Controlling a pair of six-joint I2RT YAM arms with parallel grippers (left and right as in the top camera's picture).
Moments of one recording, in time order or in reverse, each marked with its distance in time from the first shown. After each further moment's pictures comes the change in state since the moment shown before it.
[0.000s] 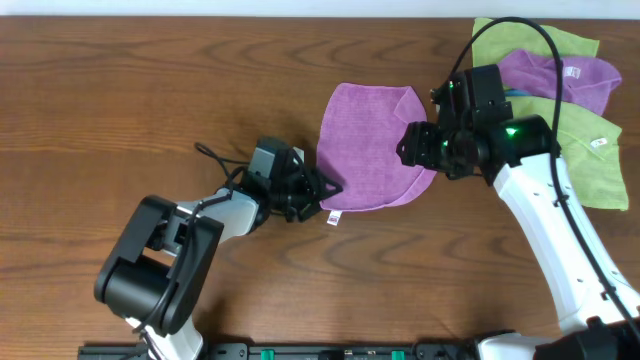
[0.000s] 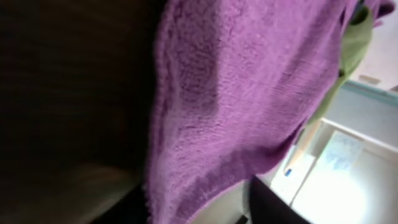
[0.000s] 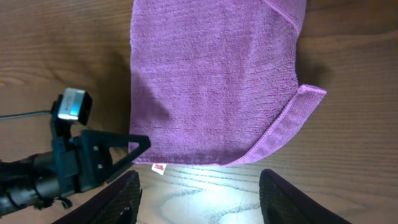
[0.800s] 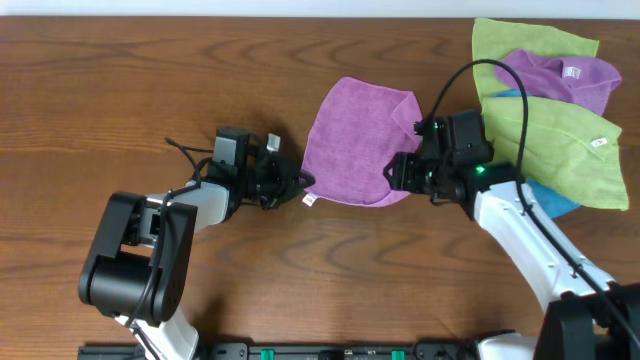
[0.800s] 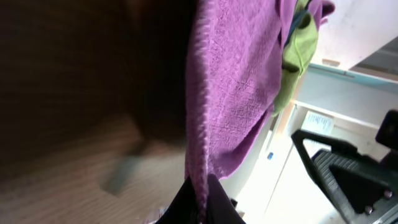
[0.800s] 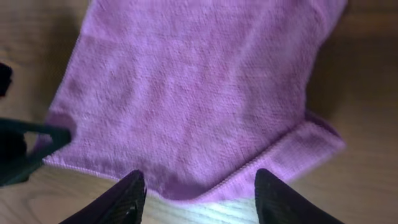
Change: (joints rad) left arm 0.198 0.002 0.003 -0.006 0.223 0.192; right arm 0.004 0.003 -0.415 0.509 -0.086 -0.020
